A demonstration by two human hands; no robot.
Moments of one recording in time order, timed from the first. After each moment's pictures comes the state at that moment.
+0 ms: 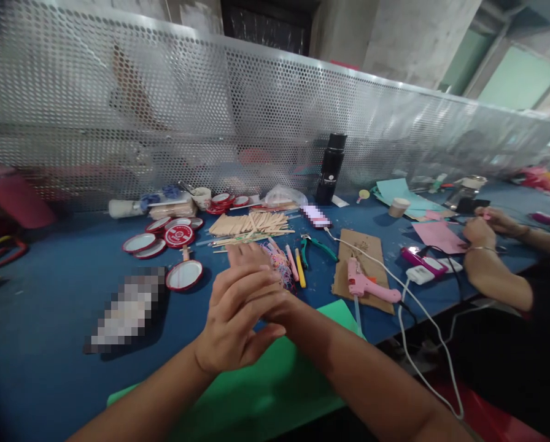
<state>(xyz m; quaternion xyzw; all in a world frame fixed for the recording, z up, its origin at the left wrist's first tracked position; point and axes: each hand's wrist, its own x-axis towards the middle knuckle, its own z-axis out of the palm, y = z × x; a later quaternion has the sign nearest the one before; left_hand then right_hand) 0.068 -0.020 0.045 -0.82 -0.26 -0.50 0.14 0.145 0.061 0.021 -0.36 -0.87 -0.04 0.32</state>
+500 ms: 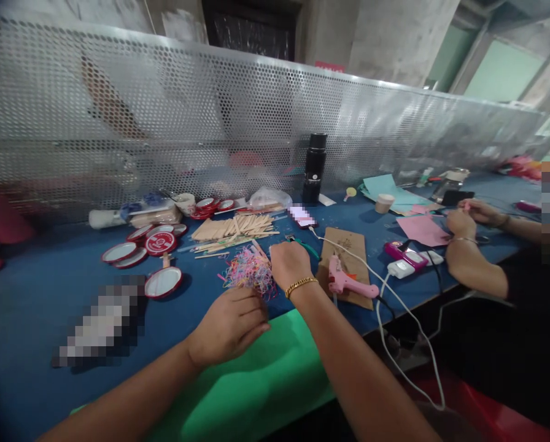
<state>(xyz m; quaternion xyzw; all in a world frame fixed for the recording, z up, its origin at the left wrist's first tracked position) 0.078 0.004 0.012 -0.92 -0.24 -0.28 0.08 0.238 0.089 0.059 -0.56 -0.83 0.01 0.06</state>
